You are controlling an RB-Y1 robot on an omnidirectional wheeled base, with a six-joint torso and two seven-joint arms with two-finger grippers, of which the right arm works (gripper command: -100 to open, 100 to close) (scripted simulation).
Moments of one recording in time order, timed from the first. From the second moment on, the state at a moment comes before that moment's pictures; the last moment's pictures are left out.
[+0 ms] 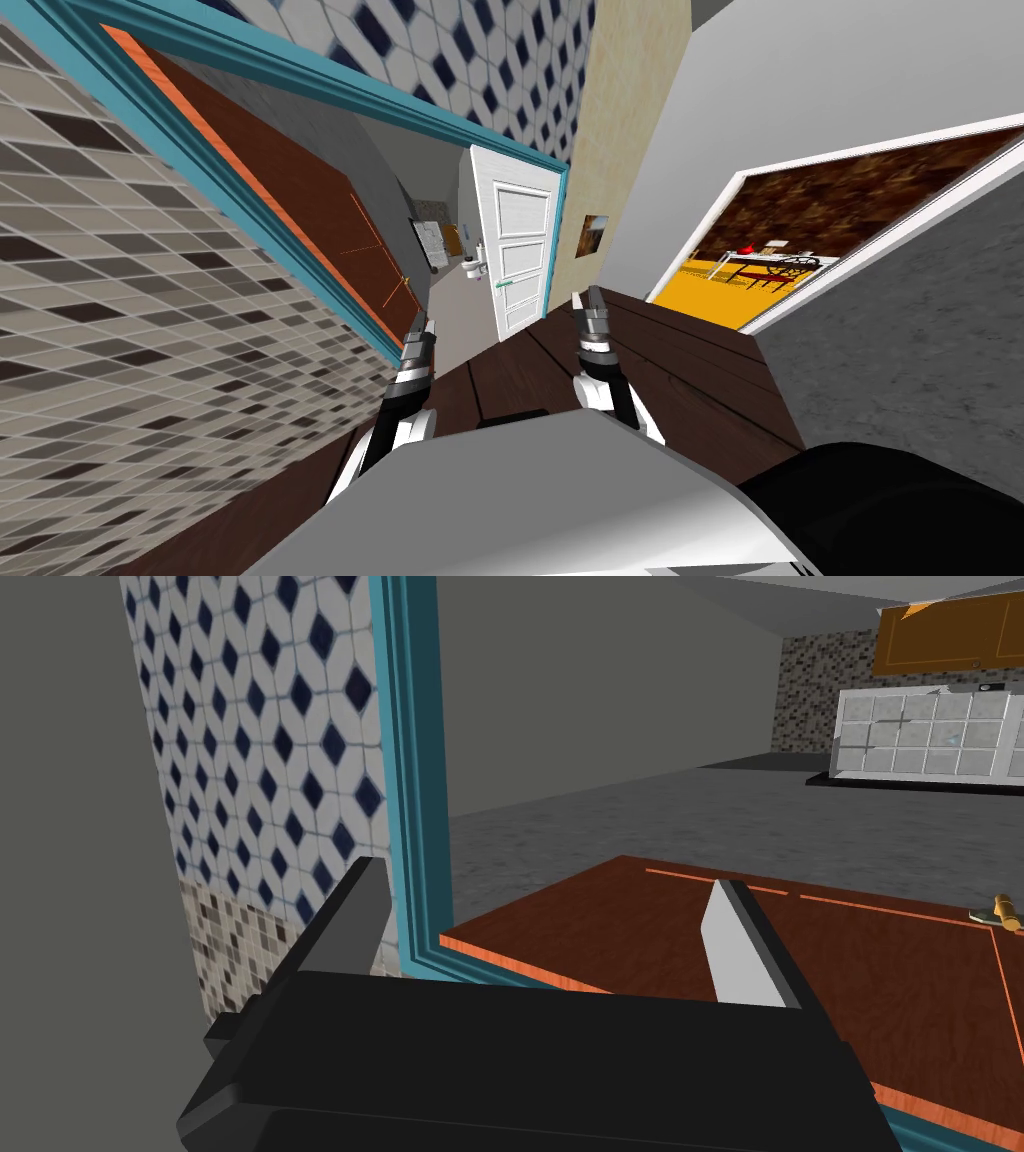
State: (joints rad) arm 0.45 -0.04 0.04 -2.24 -0.02 -0.60 0.10
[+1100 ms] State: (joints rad) arm 0.27 -0.07 0.05 -1.95 -0.02 -0.57 0.04
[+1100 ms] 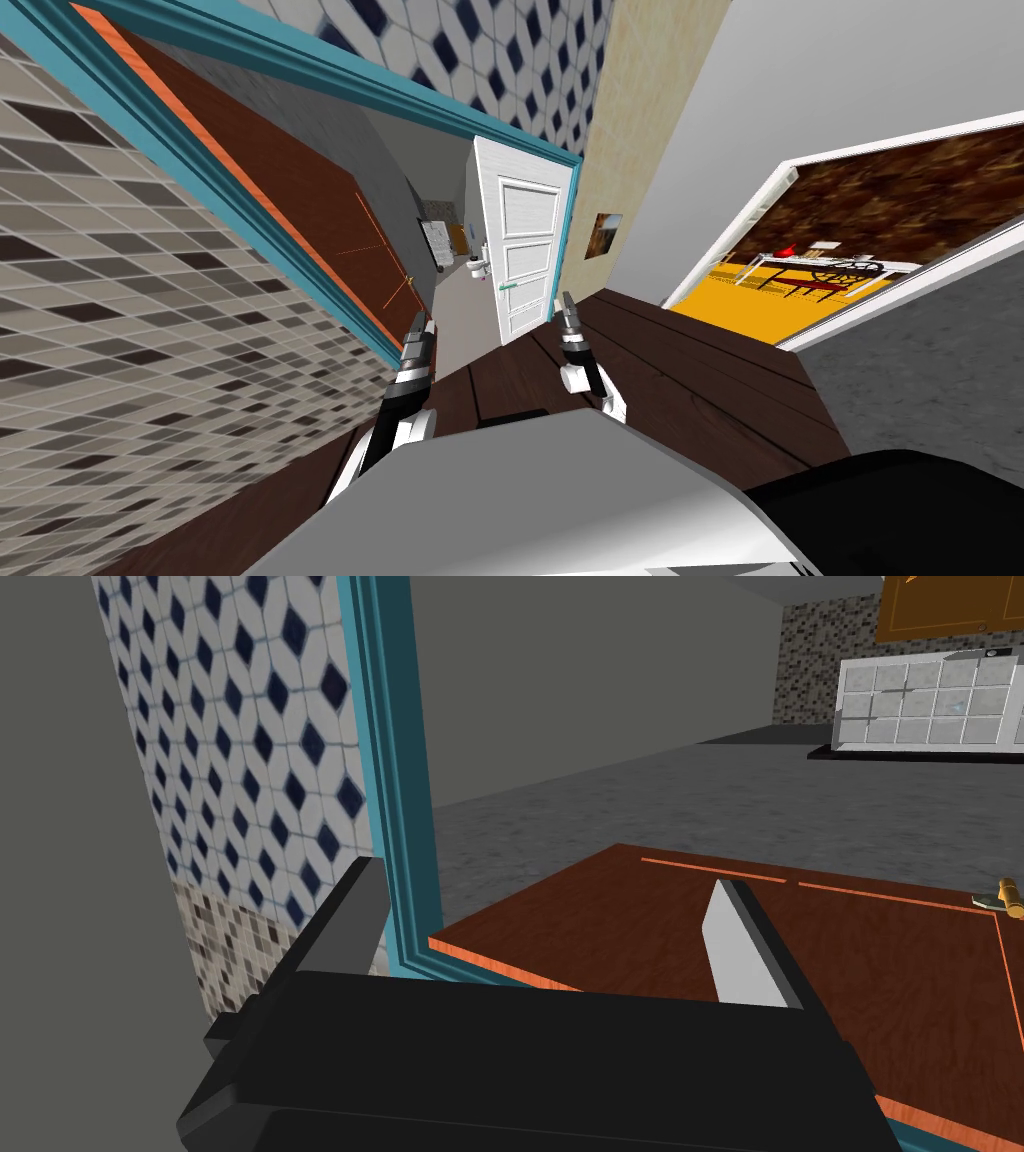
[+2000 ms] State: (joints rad) arm 0.13 -0.08 0.06 -1.72 -0.02 -0.55 0.00
